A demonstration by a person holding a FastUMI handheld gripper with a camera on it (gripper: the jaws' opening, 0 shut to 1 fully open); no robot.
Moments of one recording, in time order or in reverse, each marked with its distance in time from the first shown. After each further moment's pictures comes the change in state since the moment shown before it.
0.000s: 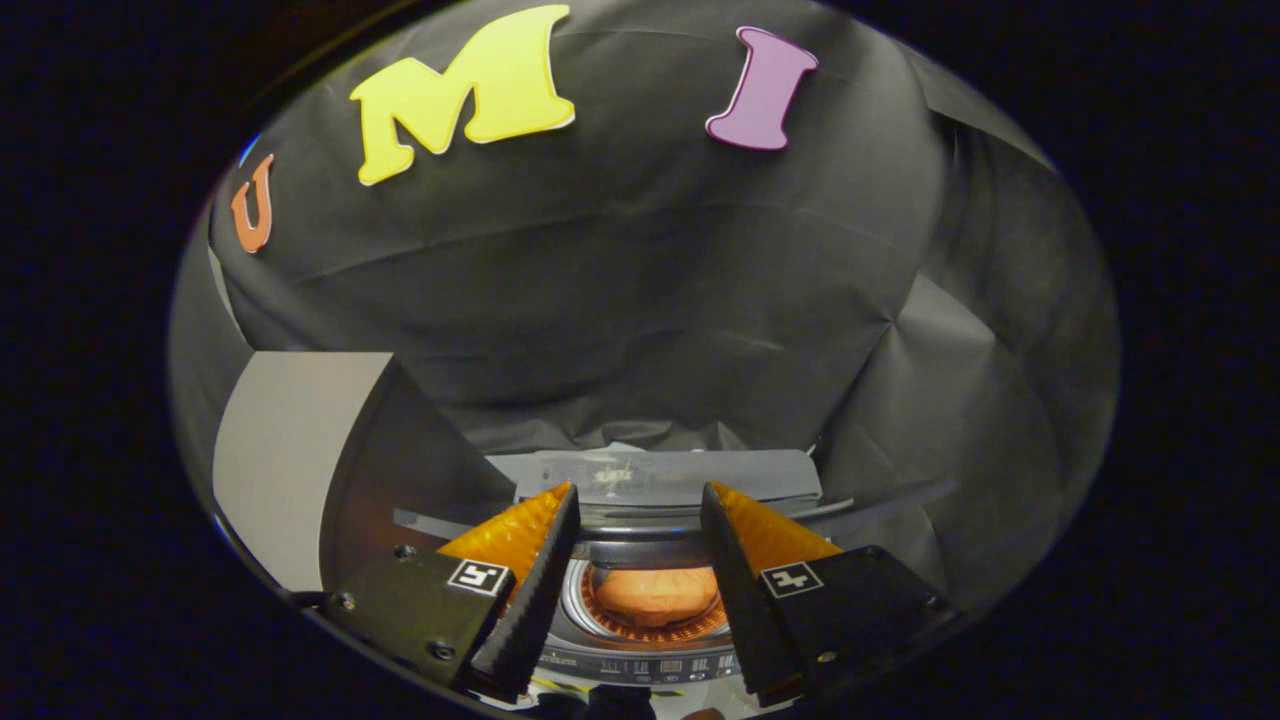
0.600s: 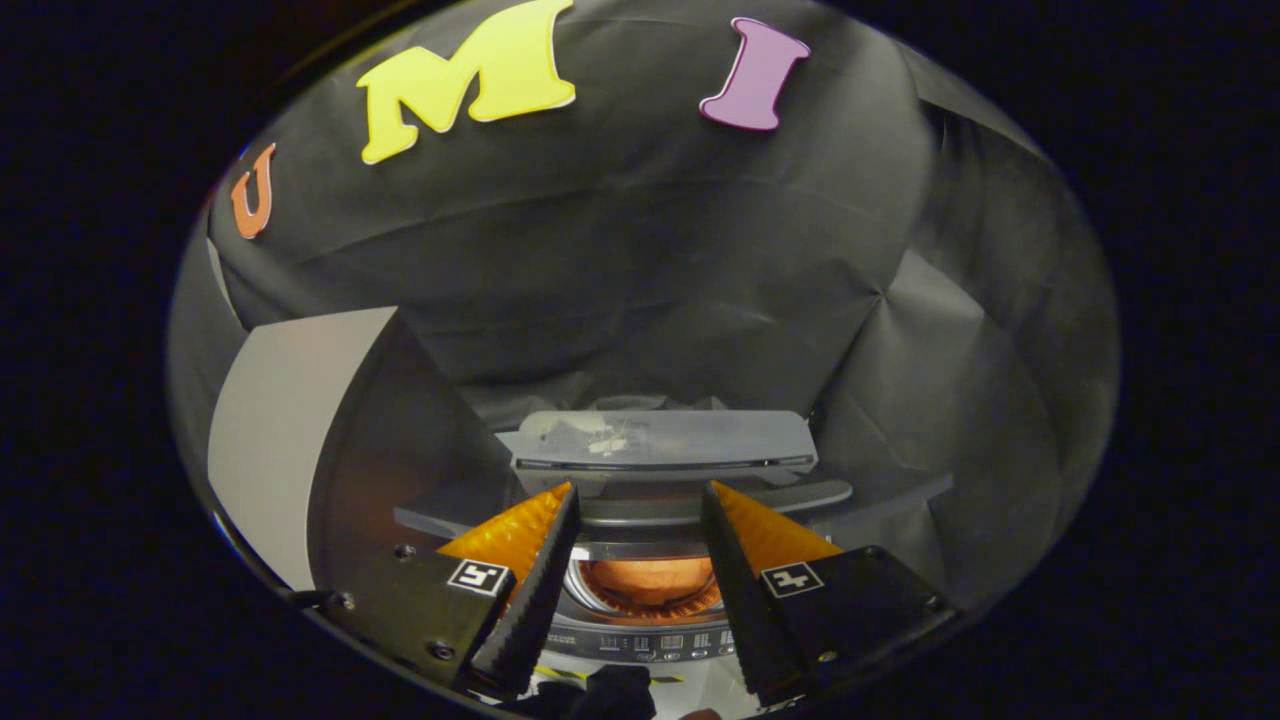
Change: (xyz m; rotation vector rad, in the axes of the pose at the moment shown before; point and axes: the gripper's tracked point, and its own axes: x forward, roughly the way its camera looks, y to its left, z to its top) arm -0.011 0.000 -0.041 0.010 0.060 -0.024
